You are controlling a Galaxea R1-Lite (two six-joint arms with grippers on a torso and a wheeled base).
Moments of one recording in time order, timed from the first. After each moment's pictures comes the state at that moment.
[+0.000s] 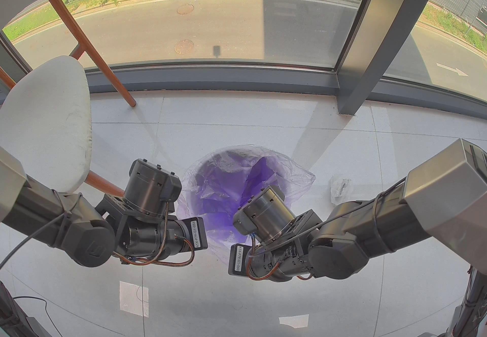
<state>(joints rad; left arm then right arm) -0.58 1.81 -0.80 -0.21 0.01 -0.65 0.93 2.16 -1.24 0.04 -0.03 0.91</state>
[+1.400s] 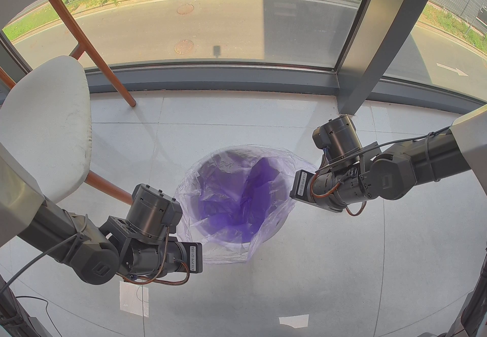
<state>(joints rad) -0.59 1.86 -0.68 -0.31 0.04 -0.49 0.60 2.06 -1.30 0.06 -0.08 0.73</state>
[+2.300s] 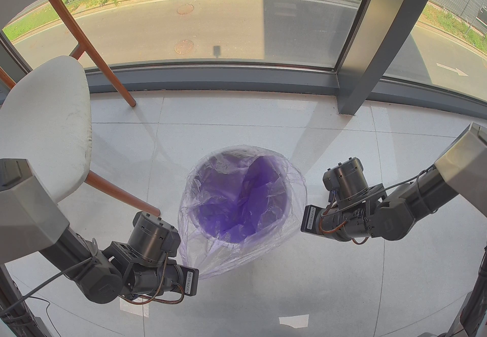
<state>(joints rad) -0.58 1.93 -0.51 -0.49 0.04 -0.34 0.58 2.07 -0.98 -0.26 -0.07 0.71</state>
